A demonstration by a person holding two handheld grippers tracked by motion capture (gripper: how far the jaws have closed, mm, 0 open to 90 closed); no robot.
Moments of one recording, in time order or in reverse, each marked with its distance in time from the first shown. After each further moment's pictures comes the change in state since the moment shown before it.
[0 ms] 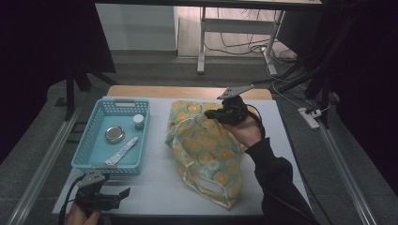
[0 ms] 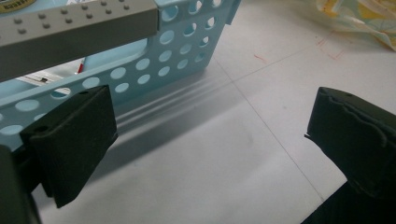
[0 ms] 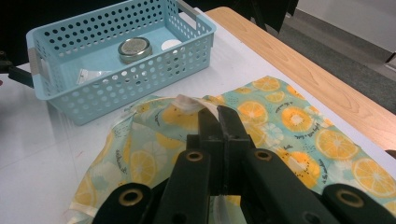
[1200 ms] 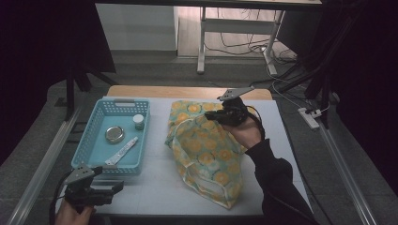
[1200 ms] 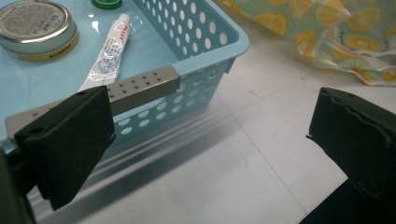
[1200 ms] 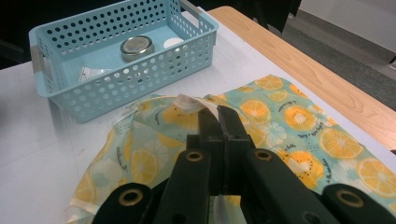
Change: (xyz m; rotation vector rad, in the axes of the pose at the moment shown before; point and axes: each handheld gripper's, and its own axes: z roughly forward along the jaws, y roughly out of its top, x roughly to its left) left arm 0.004 0.020 -0.027 -0.071 0.012 0.006; right arm 0.000 -0.004 0.001 -0.004 0.009 -0.002
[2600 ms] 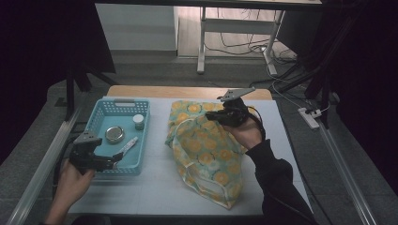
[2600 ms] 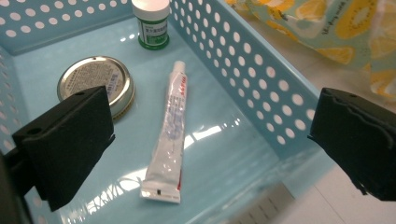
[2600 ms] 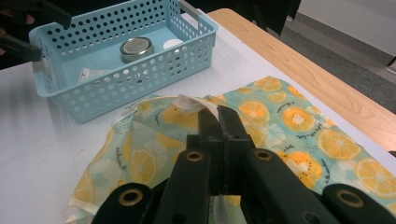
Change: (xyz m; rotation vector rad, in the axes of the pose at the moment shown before) left arm 0.054 0.069 0.032 0.069 0.060 0.052; right arm 0.000 -0.002 -0.002 -0.012 -0.004 -0.005
